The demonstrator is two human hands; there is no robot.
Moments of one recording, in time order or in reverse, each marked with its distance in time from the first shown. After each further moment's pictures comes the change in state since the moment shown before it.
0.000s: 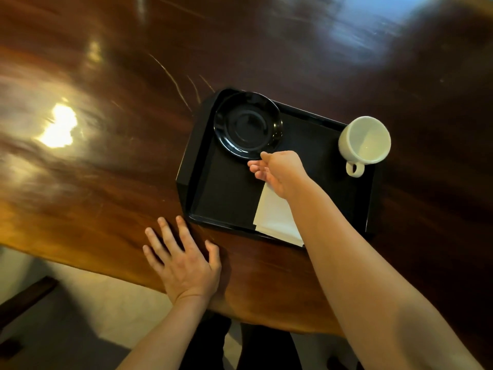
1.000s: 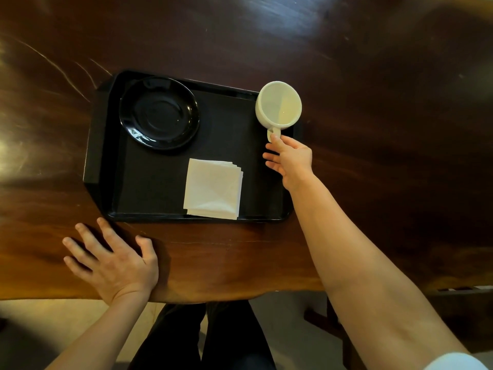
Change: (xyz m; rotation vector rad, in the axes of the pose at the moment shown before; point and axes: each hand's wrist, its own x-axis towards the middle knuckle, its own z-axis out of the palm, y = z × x) left_hand -0.002 0.001 0.000 -0.102 0.025 0.006; right_hand 0.001 0.025 -0.174 0.175 0.360 -0.161
